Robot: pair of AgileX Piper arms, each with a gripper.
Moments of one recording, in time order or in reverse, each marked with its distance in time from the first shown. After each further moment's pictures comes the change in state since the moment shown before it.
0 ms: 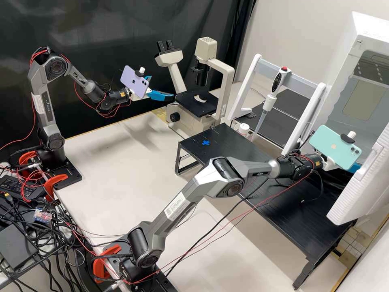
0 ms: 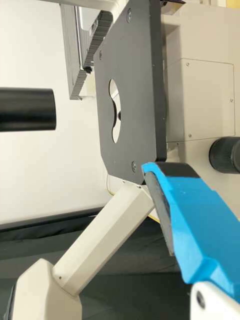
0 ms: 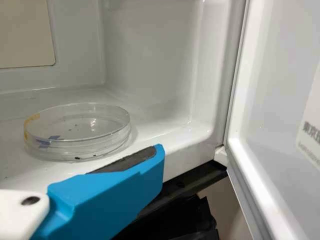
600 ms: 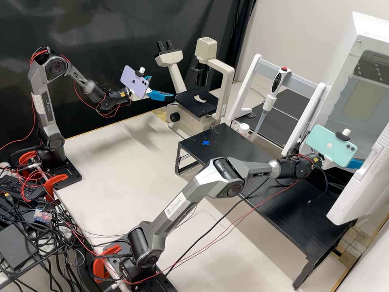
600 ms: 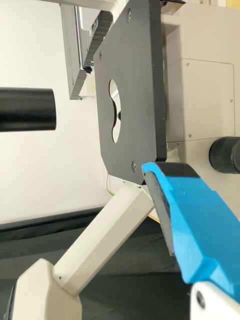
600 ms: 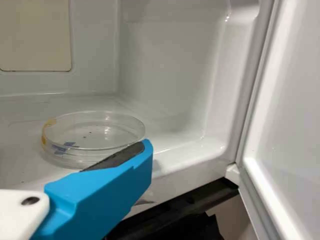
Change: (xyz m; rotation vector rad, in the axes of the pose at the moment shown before) left arm 0.000 0.000 0.000 0.000 0.000 0.000; right arm 0.000 -0.005 -0.005 -0.052 0.043 -0.075
